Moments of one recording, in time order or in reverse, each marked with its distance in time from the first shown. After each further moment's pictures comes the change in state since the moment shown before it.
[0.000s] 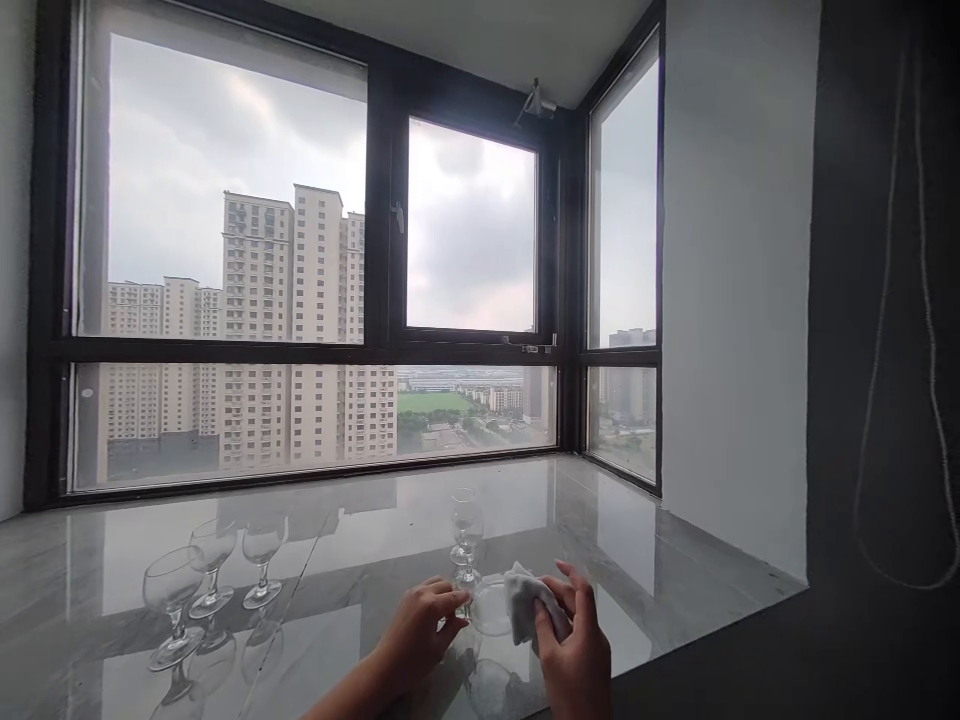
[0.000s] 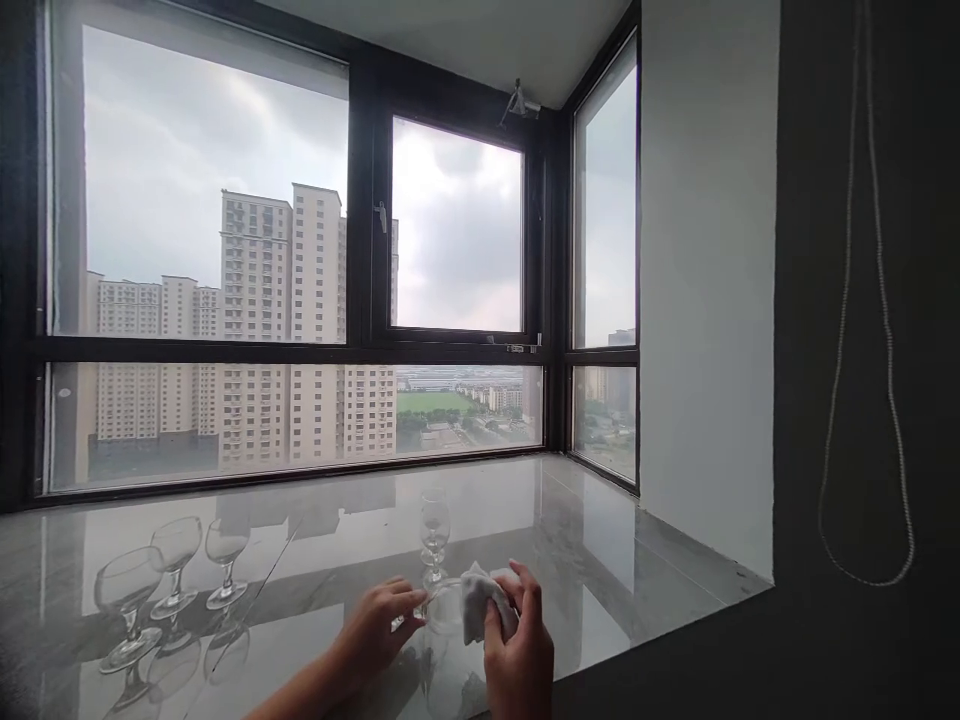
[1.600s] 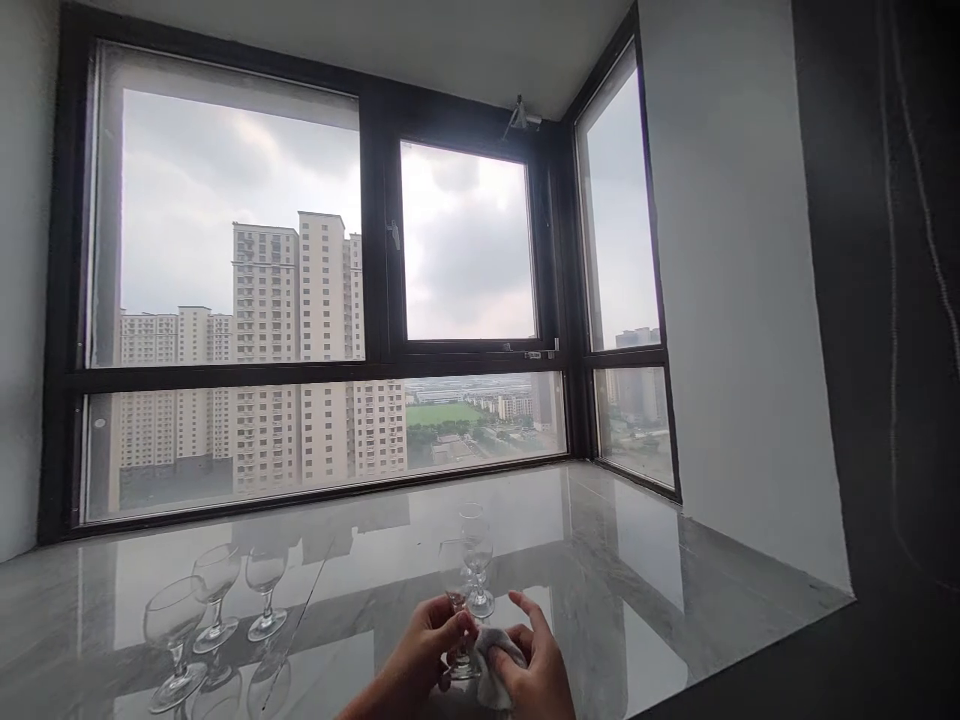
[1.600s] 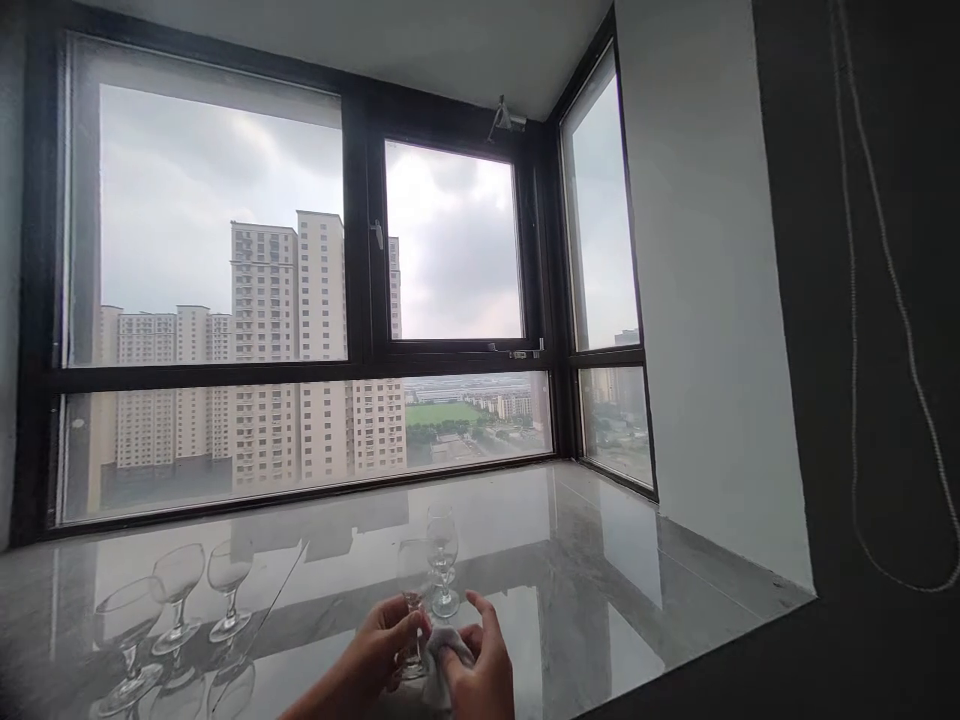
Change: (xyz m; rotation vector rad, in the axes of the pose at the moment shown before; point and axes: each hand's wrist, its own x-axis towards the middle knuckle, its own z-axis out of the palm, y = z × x) left_hand 0.006 0.005 0.005 -1.140 0.018 -0.470; right_hand -0.022 0.025 0.059 0.304 -0.264 0.324
